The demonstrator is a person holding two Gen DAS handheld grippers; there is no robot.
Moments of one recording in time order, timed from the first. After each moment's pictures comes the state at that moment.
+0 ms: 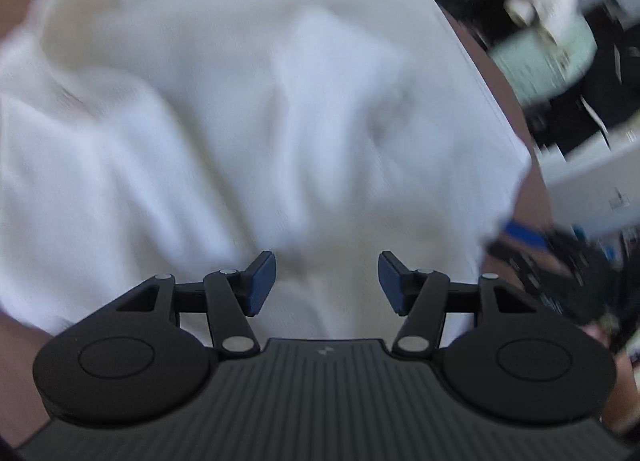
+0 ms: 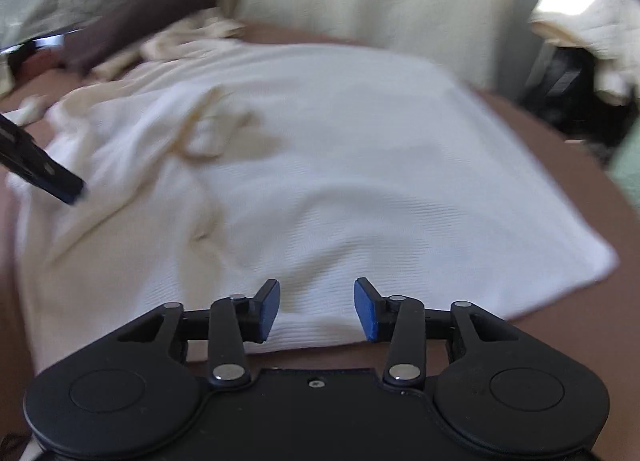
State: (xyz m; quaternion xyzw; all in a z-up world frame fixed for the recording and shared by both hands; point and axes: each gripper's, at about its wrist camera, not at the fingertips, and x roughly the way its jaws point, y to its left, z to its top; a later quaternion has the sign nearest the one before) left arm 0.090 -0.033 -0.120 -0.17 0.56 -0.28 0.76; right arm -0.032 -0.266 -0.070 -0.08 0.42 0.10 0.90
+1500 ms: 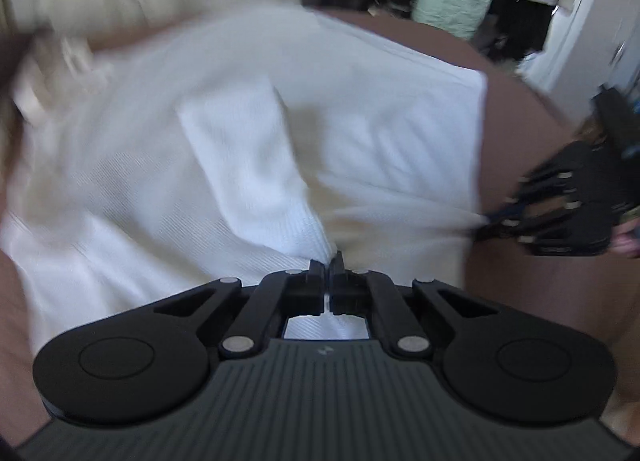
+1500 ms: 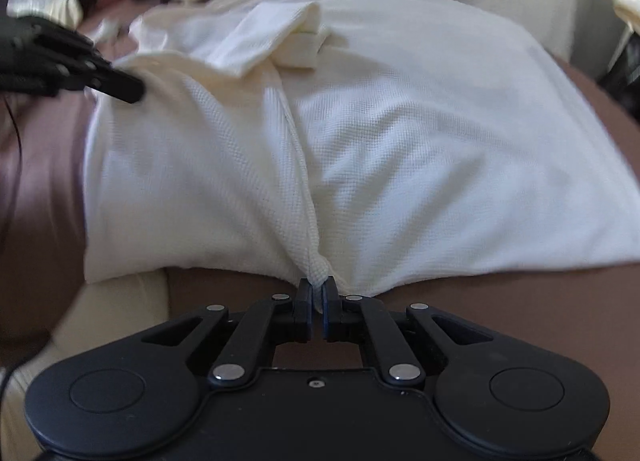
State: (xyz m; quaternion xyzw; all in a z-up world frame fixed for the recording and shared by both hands) left arm 0.016 -0.080 -0.074 0.04 0.44 -0.35 0.82; right arm -0.080 -0.251 -0.094 -0.12 0.49 0.19 0.84
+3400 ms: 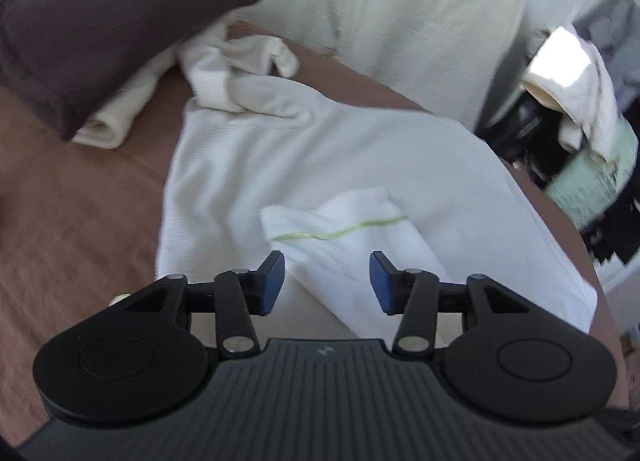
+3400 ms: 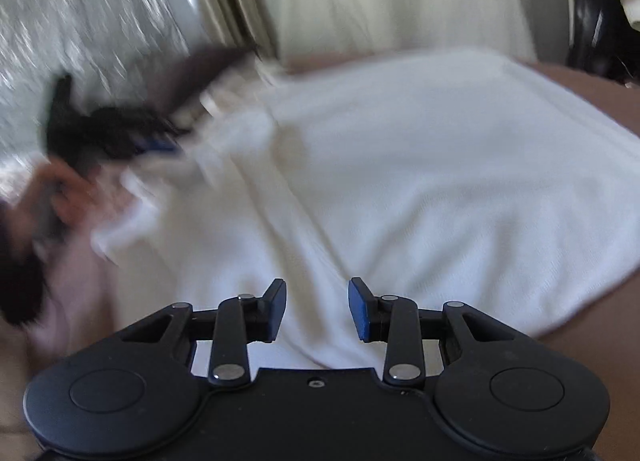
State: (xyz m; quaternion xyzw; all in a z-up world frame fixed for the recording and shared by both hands) left arm 0.160 0.038 -0.089 -0.17 0.39 -0.15 0.89; right arm -0.052 -0.228 -0.083 0.07 0.38 0.19 0.90
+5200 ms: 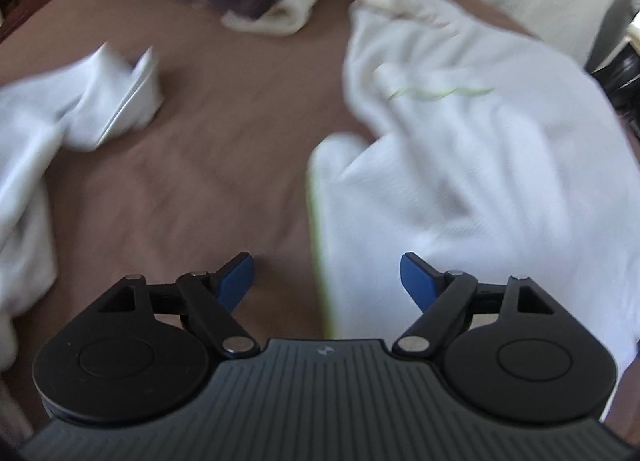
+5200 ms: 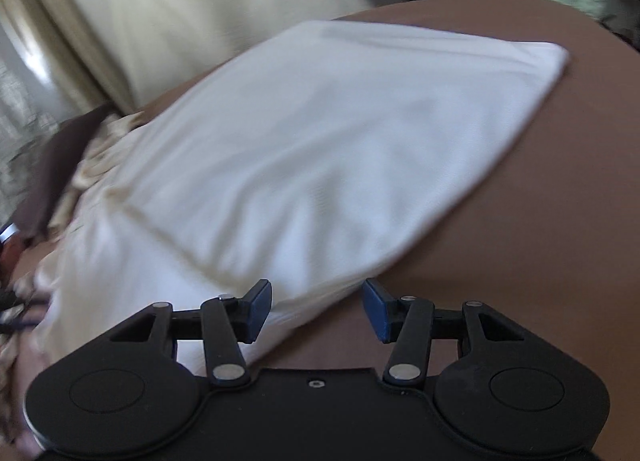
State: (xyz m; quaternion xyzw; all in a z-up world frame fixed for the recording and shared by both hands) left arm 0.085 0.111 -0.114 -0.14 0.52 0.00 0.84; right arm -0.075 -0.345 -0.099 0.22 0.40 -0.04 0.89
